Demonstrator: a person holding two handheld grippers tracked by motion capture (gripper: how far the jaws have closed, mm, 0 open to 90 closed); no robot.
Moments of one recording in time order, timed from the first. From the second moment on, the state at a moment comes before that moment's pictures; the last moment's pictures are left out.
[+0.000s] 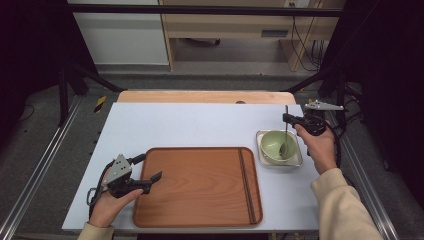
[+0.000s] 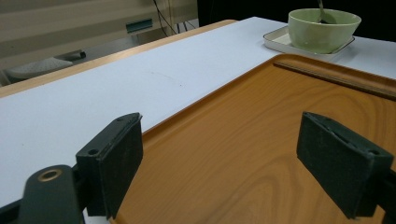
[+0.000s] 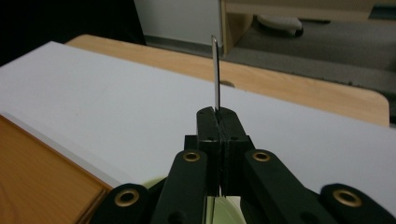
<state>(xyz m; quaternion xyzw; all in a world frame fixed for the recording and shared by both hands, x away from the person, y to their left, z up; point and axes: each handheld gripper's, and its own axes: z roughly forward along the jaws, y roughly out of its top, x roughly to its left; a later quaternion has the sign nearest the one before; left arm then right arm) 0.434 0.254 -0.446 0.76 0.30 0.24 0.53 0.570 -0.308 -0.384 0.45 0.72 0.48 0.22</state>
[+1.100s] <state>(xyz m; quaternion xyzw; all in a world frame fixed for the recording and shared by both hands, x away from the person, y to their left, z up) 0.435 0.261 -0.448 0.75 0.31 0.24 0.53 0.472 -0.203 -0.332 0.31 0.74 0.57 0.18</state>
